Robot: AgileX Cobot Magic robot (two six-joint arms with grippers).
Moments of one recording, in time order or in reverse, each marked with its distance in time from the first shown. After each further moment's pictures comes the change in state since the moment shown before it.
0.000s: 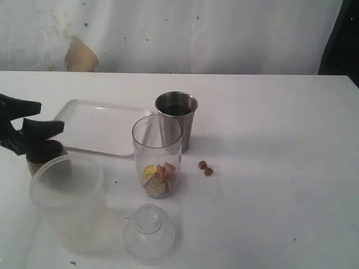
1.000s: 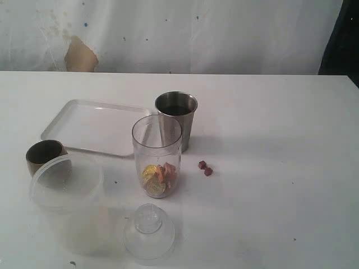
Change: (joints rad) left arm -0.310 -0.527 -0.188 -1.159 1.548 0.549; right arm 0.000 0.000 0.000 0.000 0.000 0.000
